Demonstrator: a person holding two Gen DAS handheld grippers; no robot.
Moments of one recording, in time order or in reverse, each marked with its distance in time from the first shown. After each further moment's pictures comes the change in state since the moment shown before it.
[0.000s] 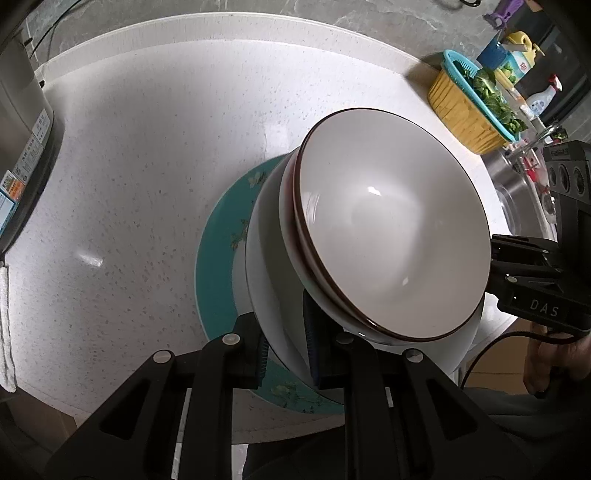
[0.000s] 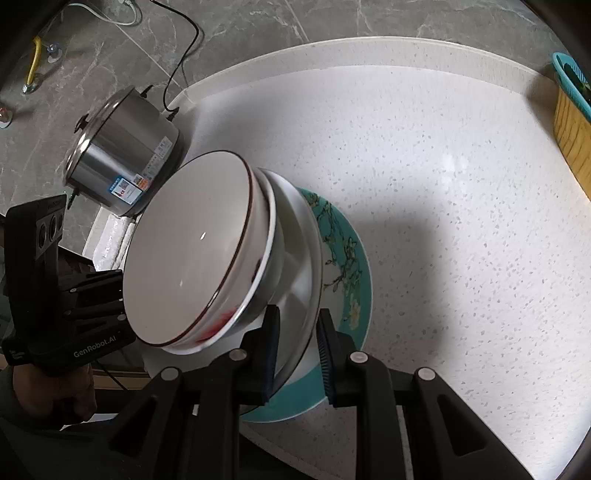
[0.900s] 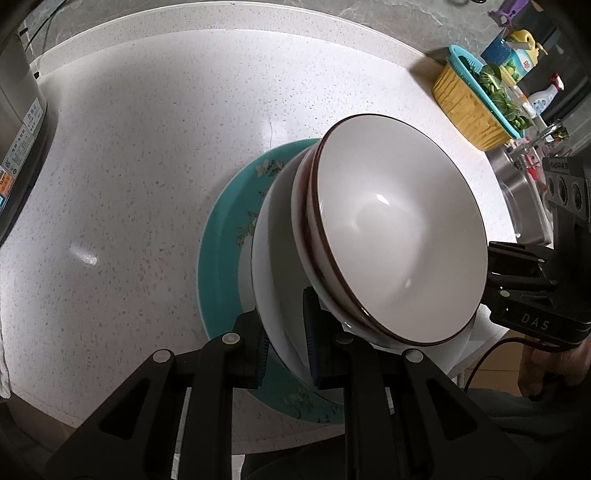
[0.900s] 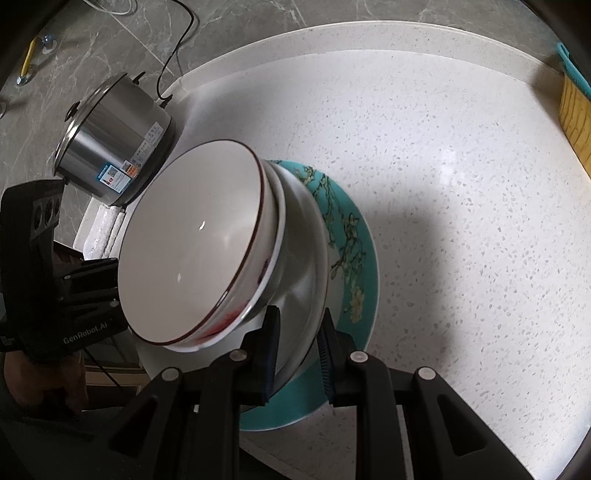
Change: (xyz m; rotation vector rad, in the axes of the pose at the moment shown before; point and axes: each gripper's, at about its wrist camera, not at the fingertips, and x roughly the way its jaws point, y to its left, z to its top) left arm 0.026 0.005 0.012 0.001 0.022 -0.009; right arm 0.024 0.004 -0.008 0.003 0.012 -0.010
